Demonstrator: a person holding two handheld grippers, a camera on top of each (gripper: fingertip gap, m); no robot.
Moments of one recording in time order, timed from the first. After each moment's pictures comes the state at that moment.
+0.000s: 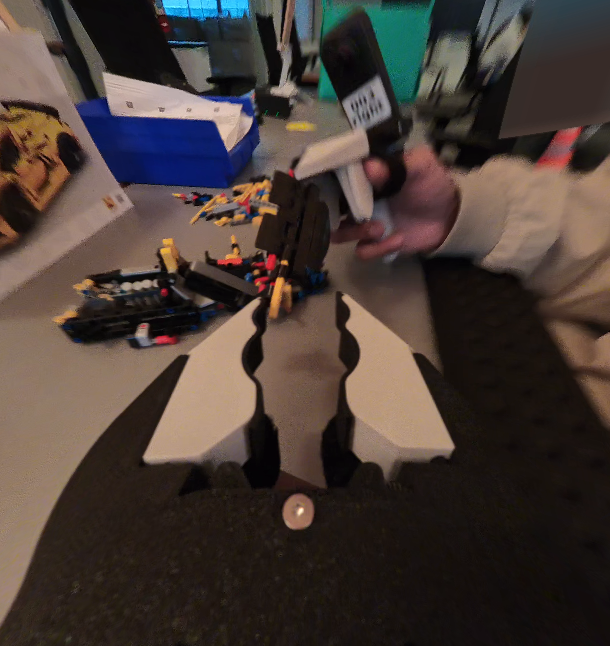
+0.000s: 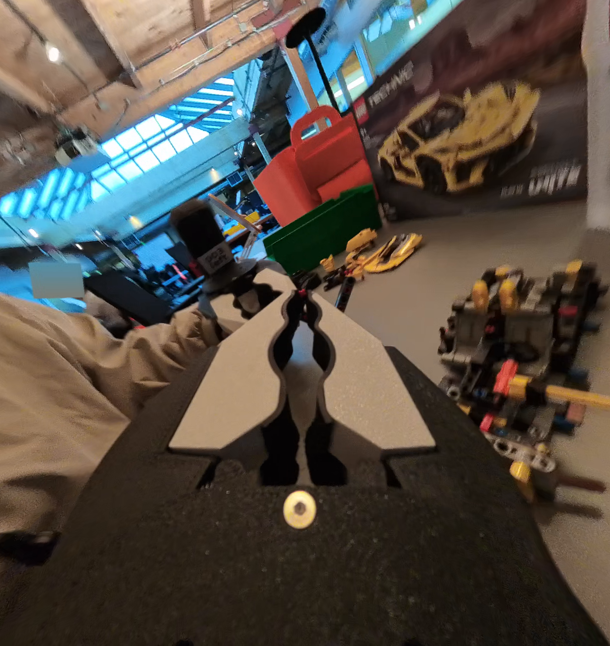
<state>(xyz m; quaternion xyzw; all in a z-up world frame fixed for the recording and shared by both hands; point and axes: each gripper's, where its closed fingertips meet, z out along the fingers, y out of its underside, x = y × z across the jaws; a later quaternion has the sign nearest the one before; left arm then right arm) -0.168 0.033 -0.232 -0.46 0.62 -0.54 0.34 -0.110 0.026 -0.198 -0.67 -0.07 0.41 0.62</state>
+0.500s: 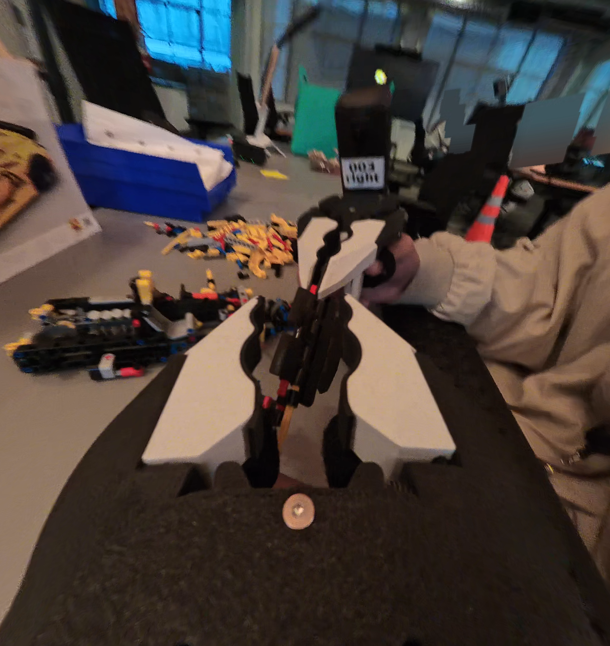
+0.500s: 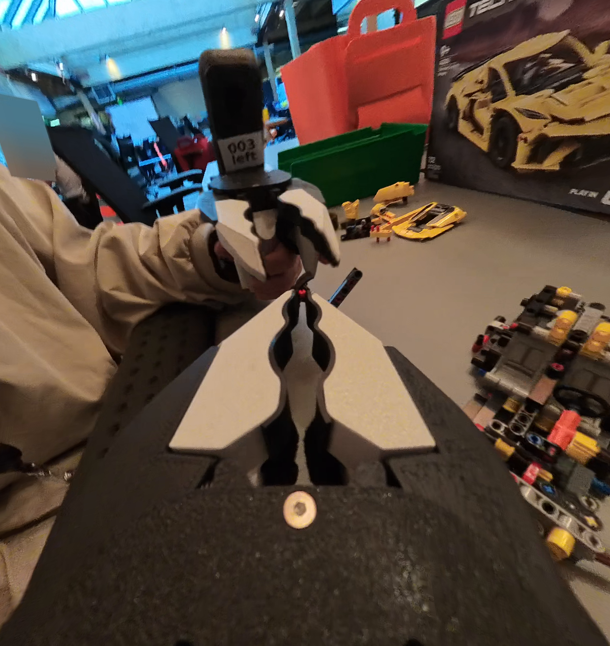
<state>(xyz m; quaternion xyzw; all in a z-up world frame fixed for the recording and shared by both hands) -0.167 0.021 -0.210 -0.45 0.60 -0.59 0.31 -0.163 0.018 -0.219 -0.71 -0.23 0.33 0.58</state>
